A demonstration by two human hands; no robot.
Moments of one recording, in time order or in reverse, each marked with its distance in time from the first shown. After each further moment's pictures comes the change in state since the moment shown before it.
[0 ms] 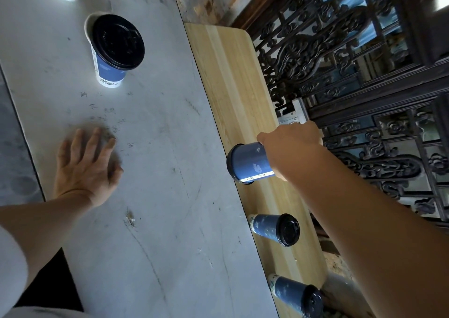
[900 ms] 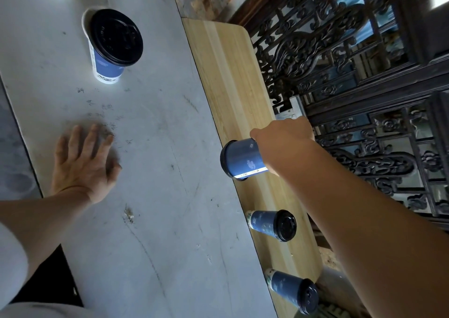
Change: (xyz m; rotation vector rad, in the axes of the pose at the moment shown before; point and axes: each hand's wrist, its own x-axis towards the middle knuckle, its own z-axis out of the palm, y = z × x) left_hand 0.001 0.001 0.000 0.018 0.015 -0.012; right_hand -0.003 -0.006 -0.009 0.002 0.036 -0.032
